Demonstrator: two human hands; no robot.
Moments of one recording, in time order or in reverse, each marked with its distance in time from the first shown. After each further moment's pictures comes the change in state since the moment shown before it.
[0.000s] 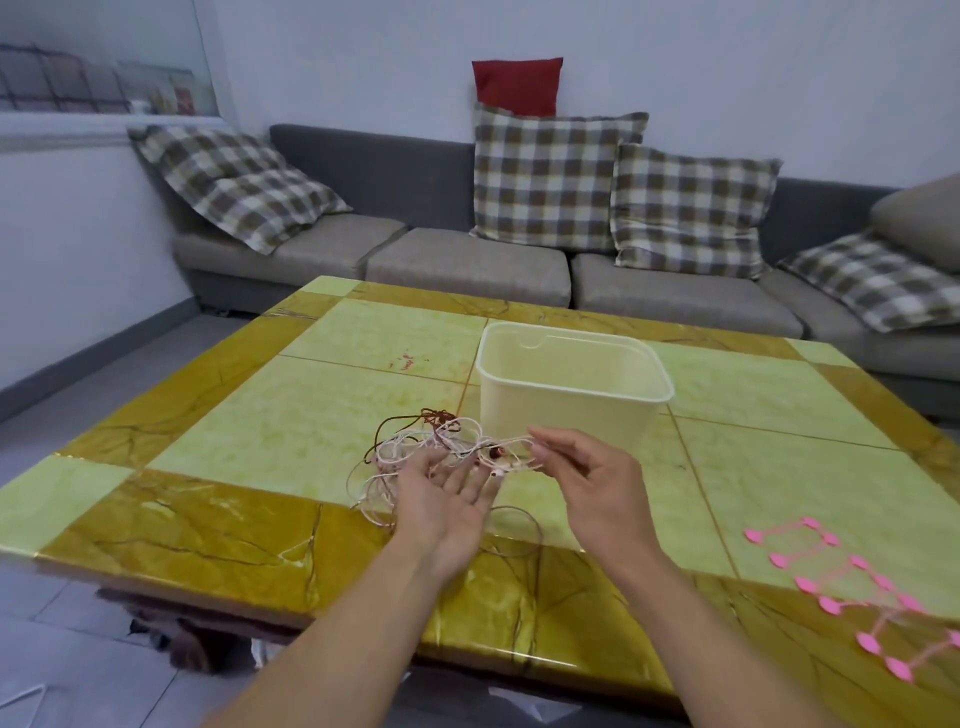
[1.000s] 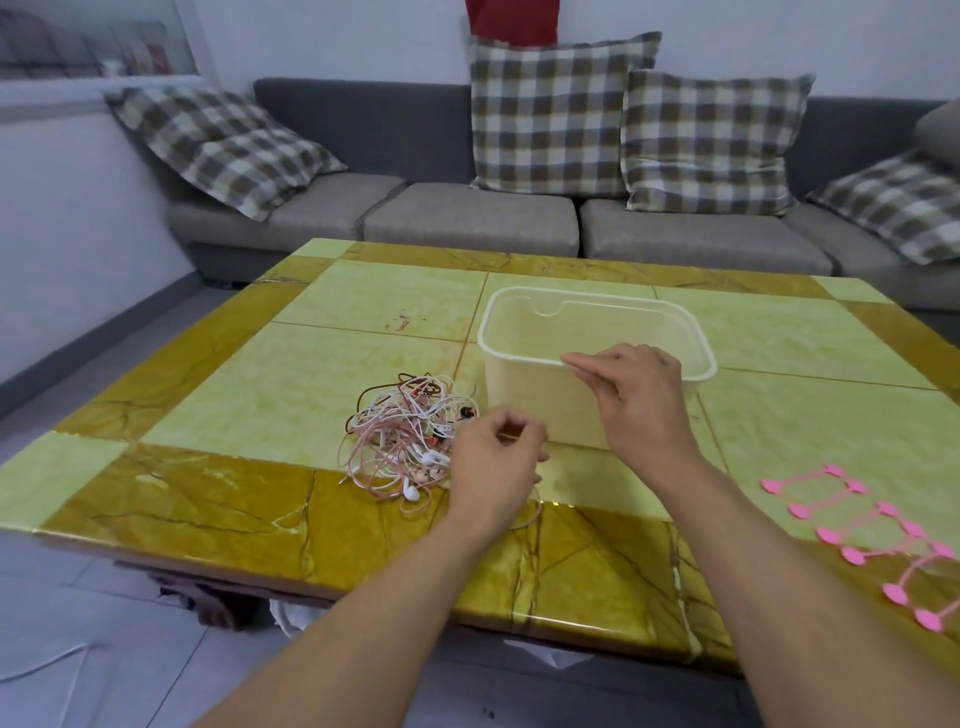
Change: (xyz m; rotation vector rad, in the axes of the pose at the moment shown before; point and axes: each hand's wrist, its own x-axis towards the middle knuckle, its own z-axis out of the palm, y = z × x) left_hand 0.005 -0.051 0.017 1.125 -0.016 0.560; right_hand 0.053 0.033 -0.047 -0.699 0.042 -0.303
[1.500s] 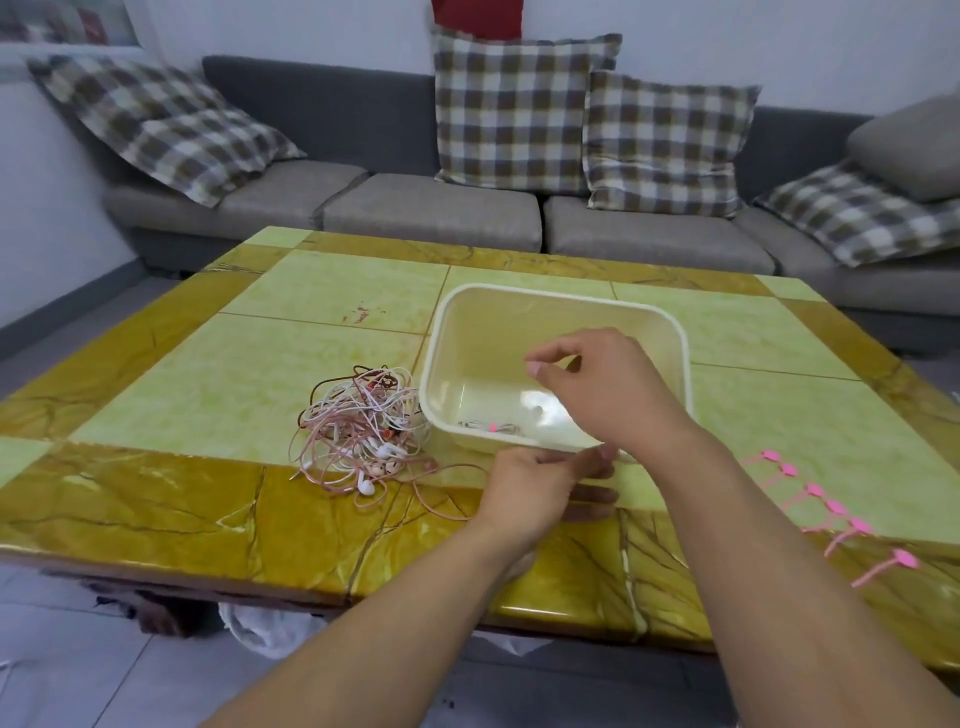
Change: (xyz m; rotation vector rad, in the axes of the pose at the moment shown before) left_hand -0.043 0.019 0.049 -0.378 -0.386 -0.365; right_hand 0.011 -0.046 -0.056 0.027 -0.320 0.277
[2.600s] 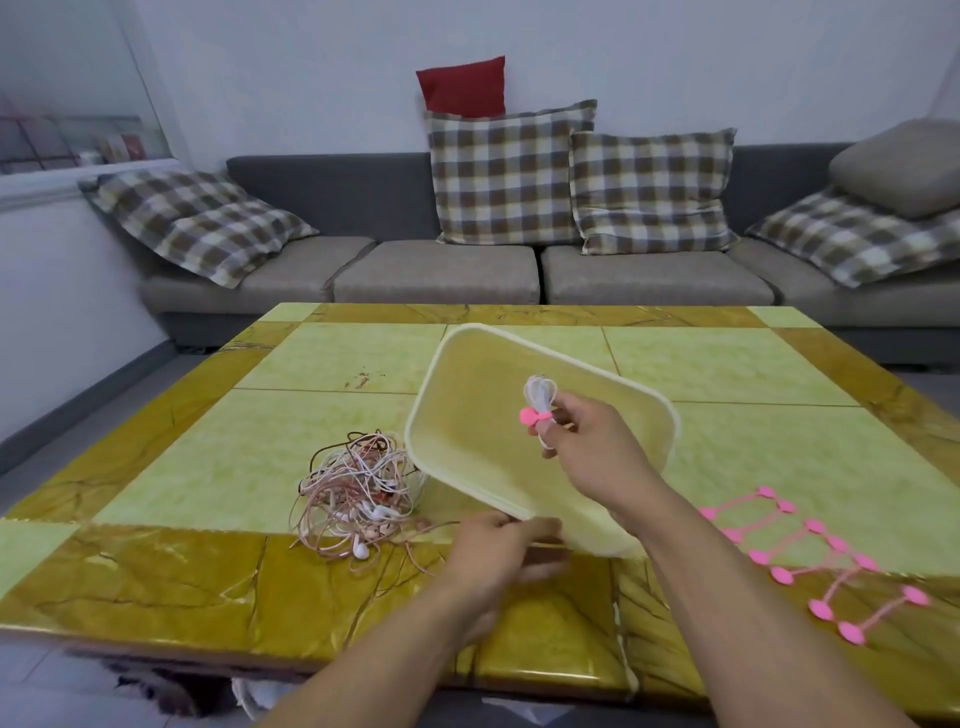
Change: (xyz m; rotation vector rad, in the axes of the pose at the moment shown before) left_hand 0.002 -0.003 -0.013 0.043 0.121 -0.080; right_hand -0.006 0.024 0.003 0.514 -0.026 0.188
